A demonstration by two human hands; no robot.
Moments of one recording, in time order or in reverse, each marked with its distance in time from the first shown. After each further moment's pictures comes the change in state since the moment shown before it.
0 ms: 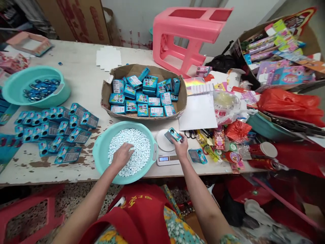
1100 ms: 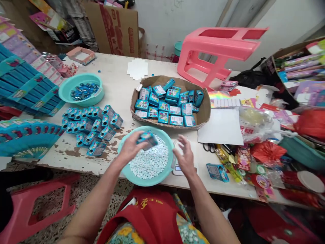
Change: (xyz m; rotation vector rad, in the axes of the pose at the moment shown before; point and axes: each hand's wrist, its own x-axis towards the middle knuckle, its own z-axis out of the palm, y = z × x) left_hand -0.011 0.008 -0.116 -0.496 0.352 0.121; right_hand -0.053 -0.134 0.032 0.229 -0.420 -0.190
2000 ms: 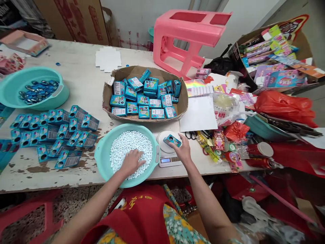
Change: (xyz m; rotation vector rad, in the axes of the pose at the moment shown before) left_hand -0.045 -0.087 0.123 0.655 -0.488 0.120; right_hand 0.005 0.098 -0.075 -0.449 0.186 0.131
